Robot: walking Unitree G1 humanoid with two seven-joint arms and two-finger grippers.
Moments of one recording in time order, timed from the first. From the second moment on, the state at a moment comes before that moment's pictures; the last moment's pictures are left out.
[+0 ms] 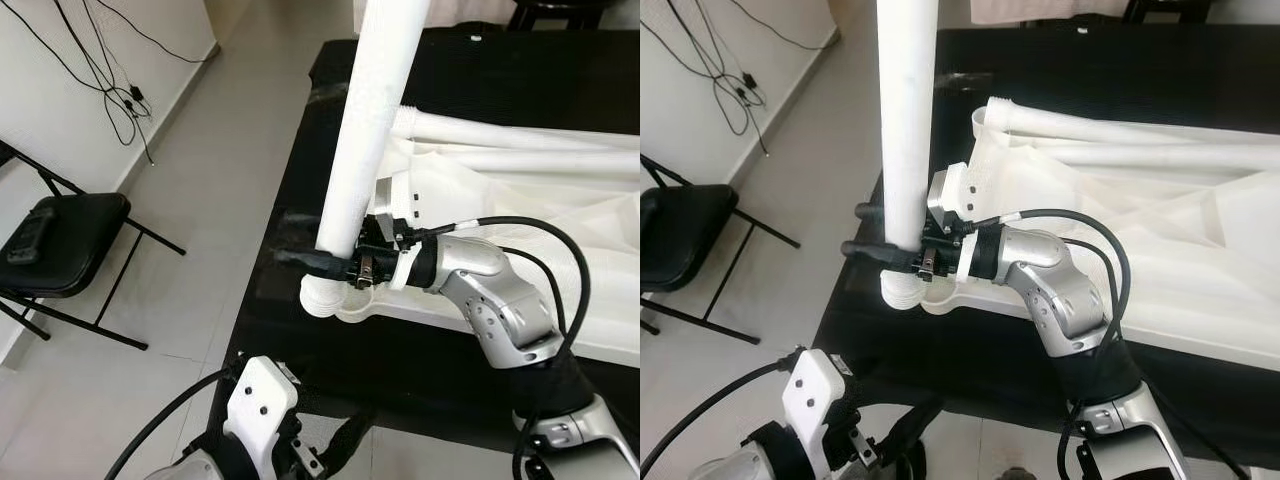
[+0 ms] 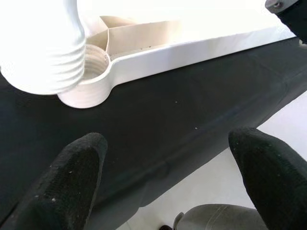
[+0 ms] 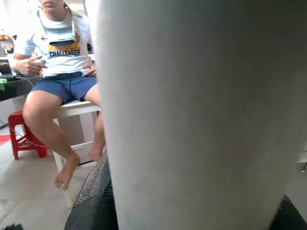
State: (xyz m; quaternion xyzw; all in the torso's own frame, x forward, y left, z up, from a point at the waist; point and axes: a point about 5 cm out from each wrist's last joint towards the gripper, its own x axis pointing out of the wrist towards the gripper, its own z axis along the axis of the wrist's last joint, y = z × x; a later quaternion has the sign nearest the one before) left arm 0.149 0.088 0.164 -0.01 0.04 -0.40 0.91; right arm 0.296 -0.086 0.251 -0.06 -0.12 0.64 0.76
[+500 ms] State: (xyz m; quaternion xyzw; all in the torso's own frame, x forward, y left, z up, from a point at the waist) left arm 0.134 0.098 0.164 0.01 0.04 -0.39 0.92; right arm 0.308 -0.102 0.276 -0.11 -0.14 0.68 0.71
